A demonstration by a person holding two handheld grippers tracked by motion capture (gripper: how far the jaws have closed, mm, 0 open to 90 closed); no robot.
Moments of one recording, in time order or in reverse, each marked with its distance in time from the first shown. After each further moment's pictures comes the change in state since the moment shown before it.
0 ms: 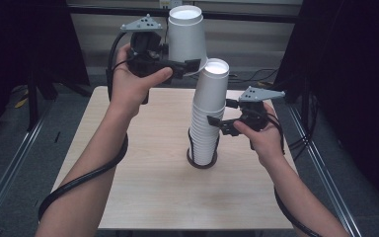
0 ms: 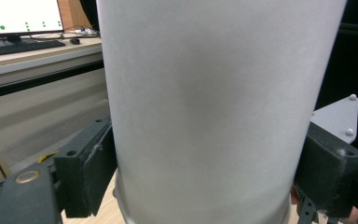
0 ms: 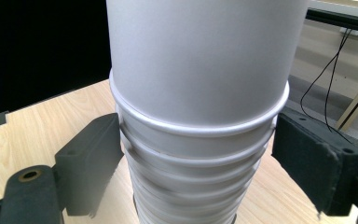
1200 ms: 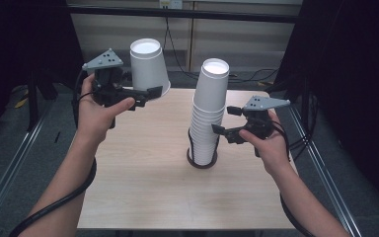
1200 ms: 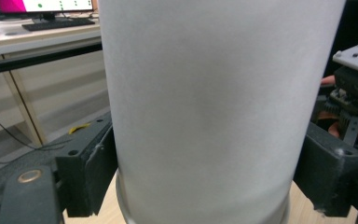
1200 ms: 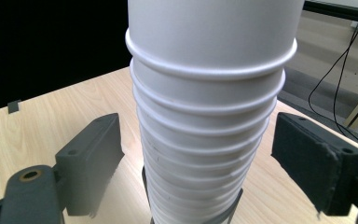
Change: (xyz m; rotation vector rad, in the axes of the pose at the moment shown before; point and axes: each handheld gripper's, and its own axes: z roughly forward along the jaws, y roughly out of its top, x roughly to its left) left arm 0.025 -0.073 -0.059 0.054 0.094 -0.022; right arm 0.001 -0.019 -0.012 0.006 0.032 -0.003
